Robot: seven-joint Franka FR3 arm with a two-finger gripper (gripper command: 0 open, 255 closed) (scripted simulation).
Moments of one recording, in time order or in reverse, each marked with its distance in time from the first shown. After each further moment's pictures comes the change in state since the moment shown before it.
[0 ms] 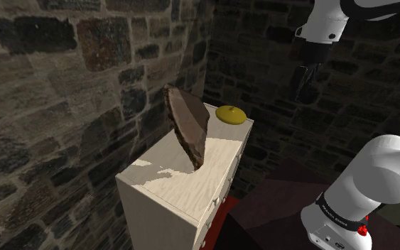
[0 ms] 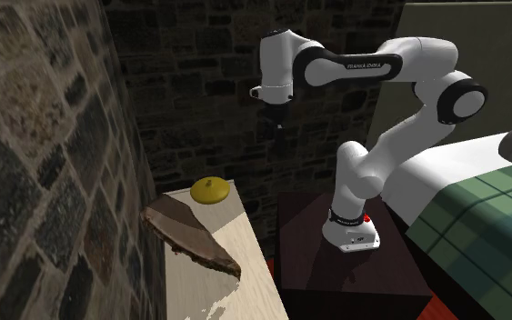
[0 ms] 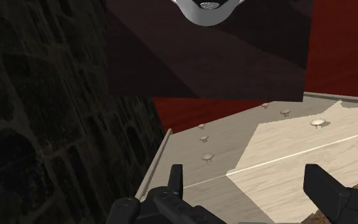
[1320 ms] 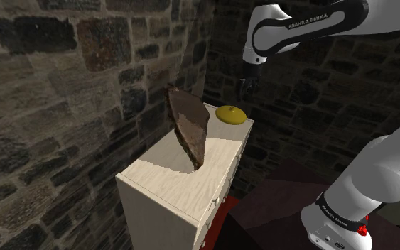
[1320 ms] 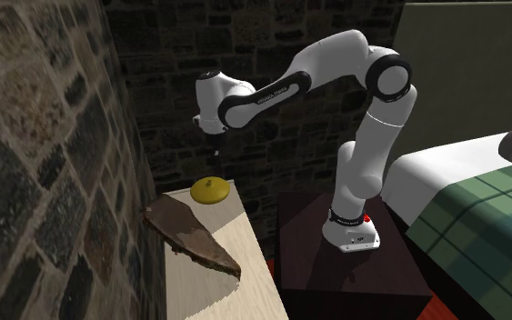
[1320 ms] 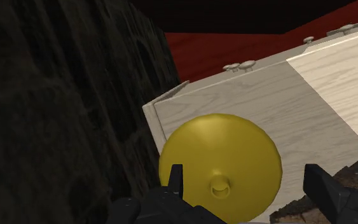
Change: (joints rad) arm -0.037 0.625 -0.012 0.190 -0.082 0.489 -0.021
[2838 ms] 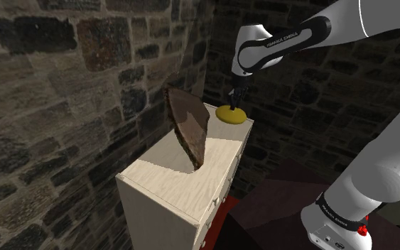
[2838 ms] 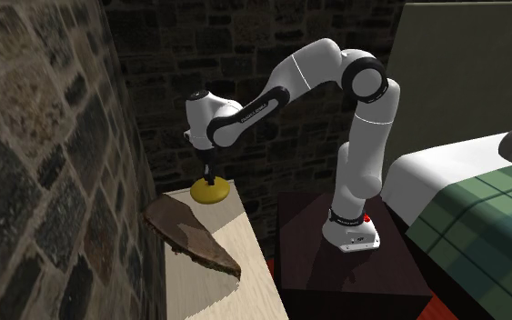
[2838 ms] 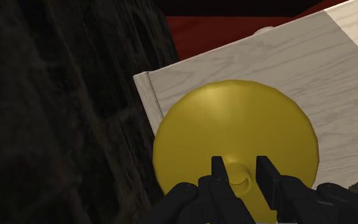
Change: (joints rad) arm -0.005 0.177 -0.001 0.033 -0.023 0.157 0.014
